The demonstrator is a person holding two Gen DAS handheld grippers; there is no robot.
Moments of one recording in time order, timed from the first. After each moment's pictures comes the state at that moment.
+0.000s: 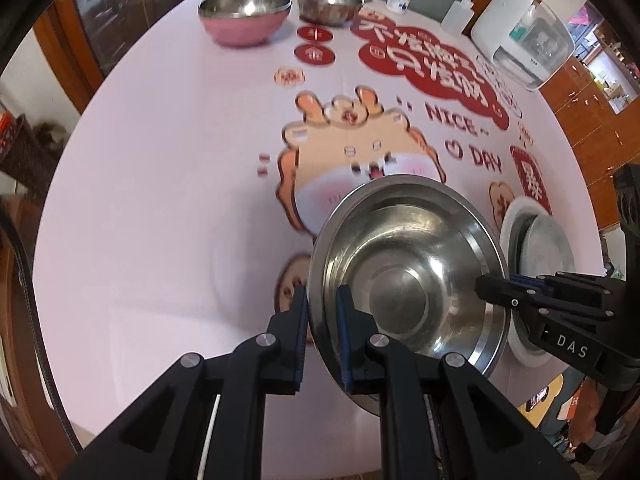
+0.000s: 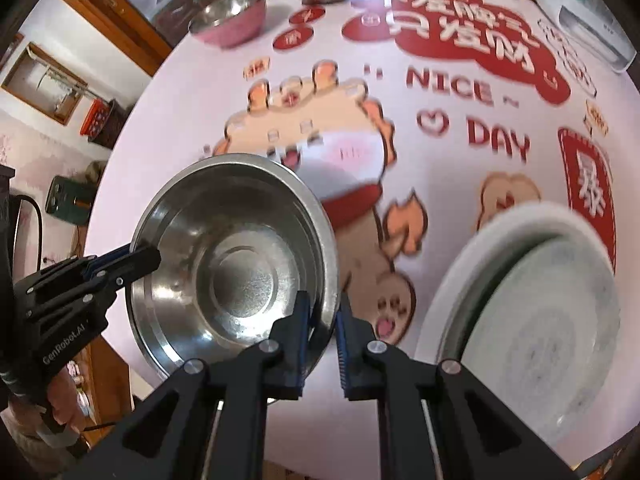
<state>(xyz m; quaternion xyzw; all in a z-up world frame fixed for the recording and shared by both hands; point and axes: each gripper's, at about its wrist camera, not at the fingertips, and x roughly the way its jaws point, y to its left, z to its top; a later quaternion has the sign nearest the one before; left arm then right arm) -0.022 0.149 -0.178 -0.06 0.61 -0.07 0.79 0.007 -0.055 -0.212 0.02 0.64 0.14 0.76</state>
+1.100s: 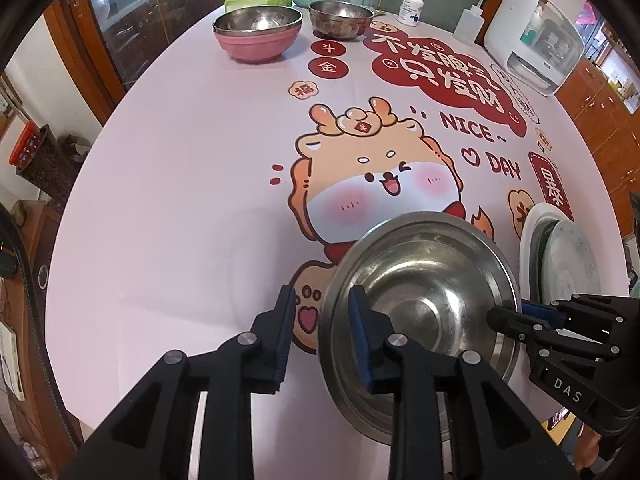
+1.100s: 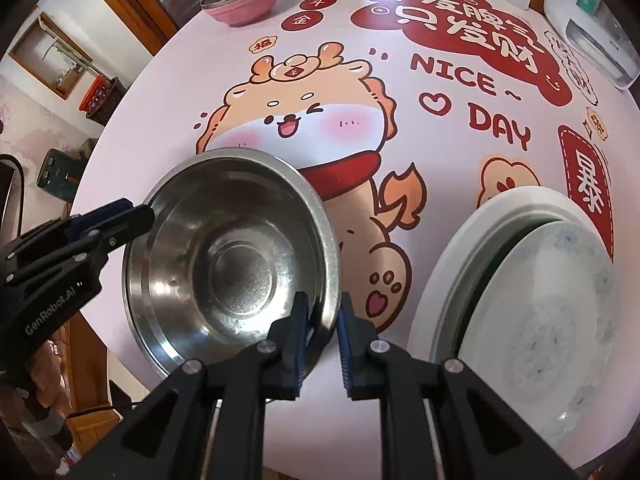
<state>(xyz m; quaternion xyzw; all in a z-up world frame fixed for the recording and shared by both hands) -0.026 0.140 -0.179 -0.03 0.58 -0.03 0.81 -0.005 -0.052 -0.220 -0.02 0.63 0.15 0.77</state>
